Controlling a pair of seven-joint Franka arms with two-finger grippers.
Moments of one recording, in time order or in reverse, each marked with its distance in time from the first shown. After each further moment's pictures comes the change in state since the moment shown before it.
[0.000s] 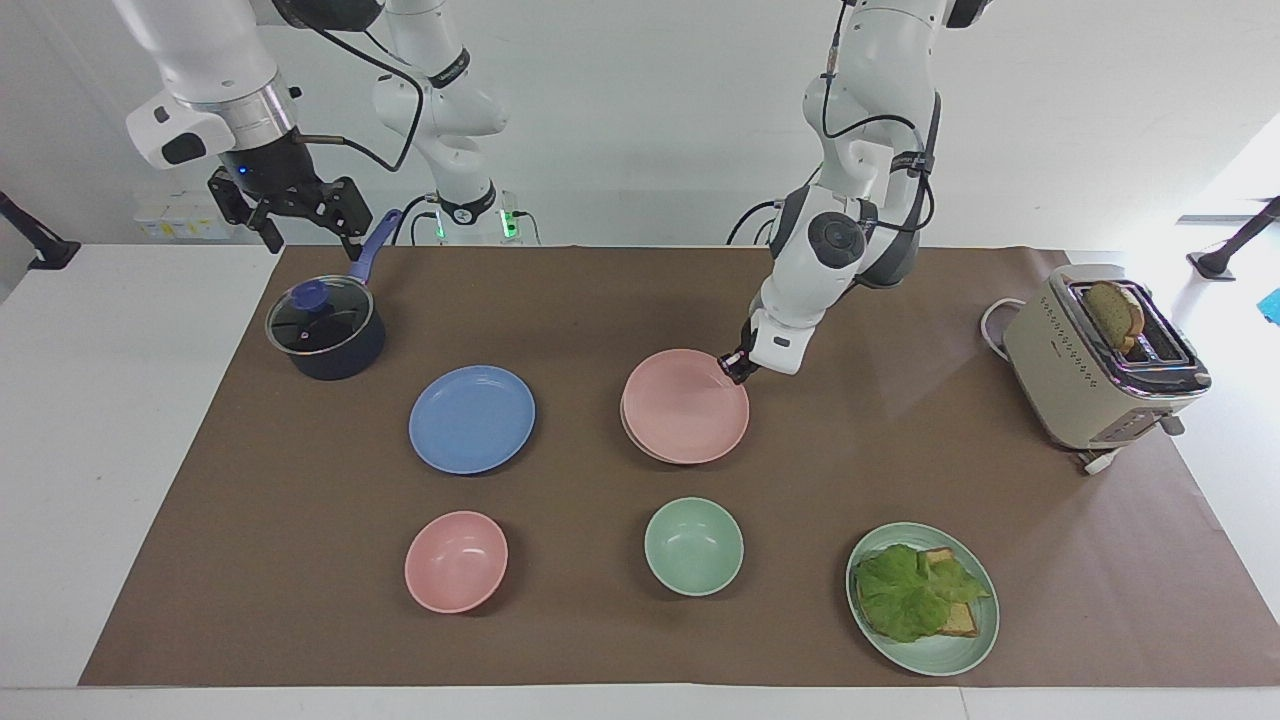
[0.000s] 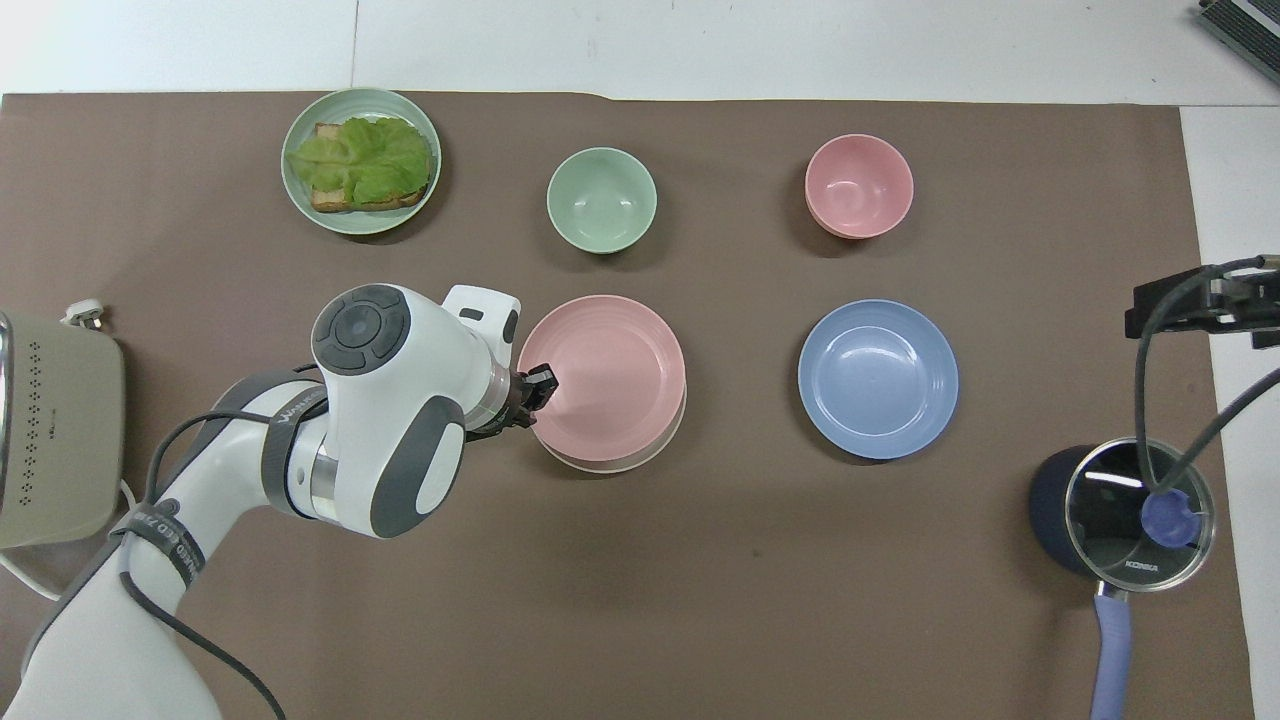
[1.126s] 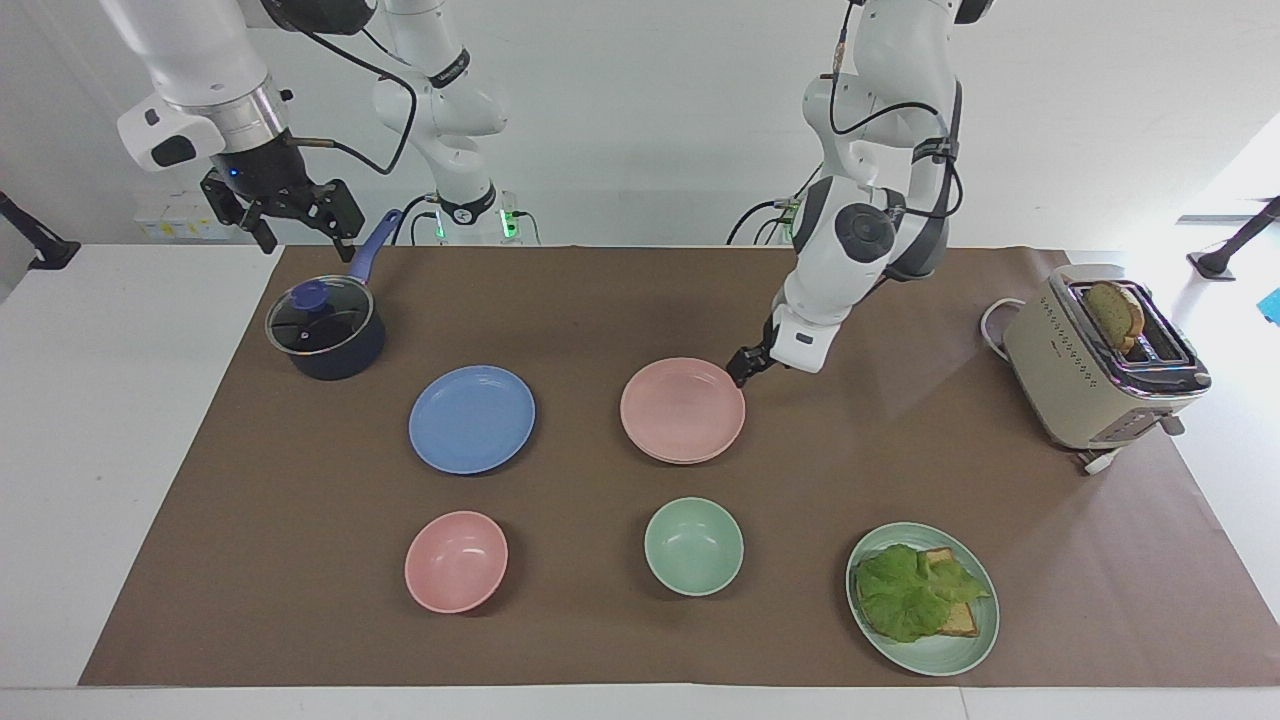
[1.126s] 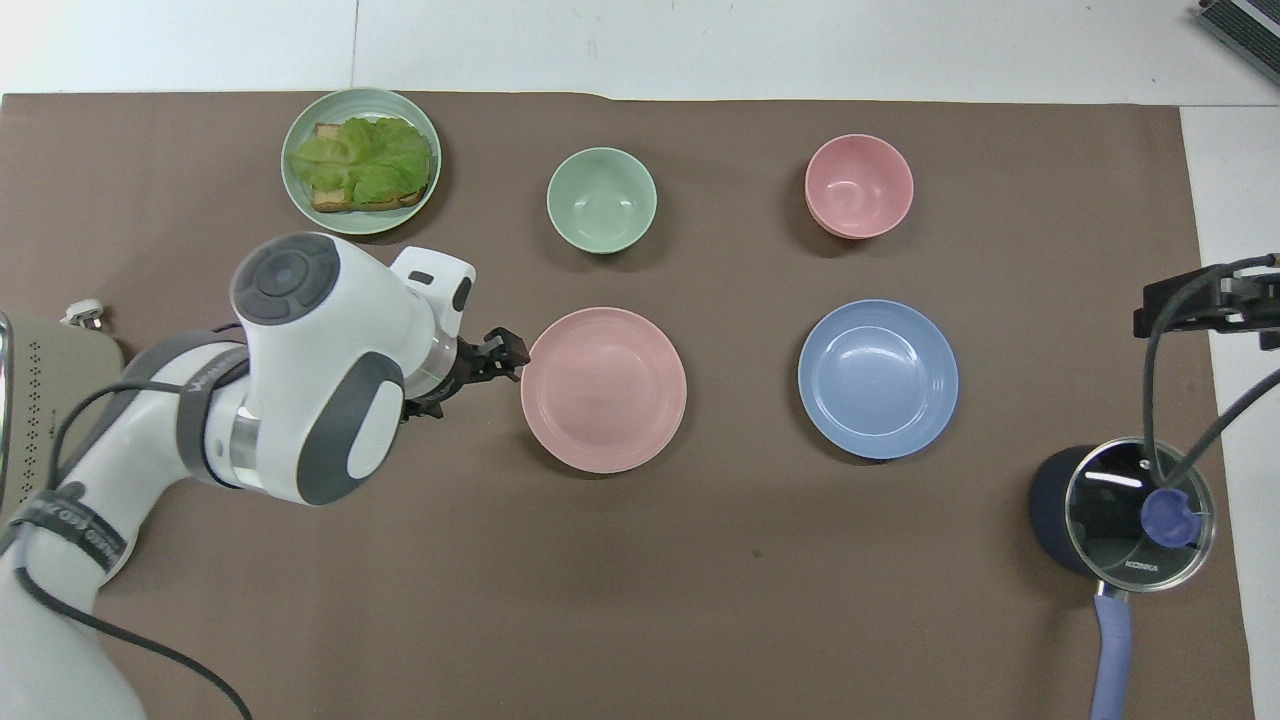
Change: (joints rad) left arm 0.088 -0.029 0.031 0.130 0.063 -0.194 0.149; right arm -0.002 -0.003 -0.015 -0.018 0.000 0.026 0.000
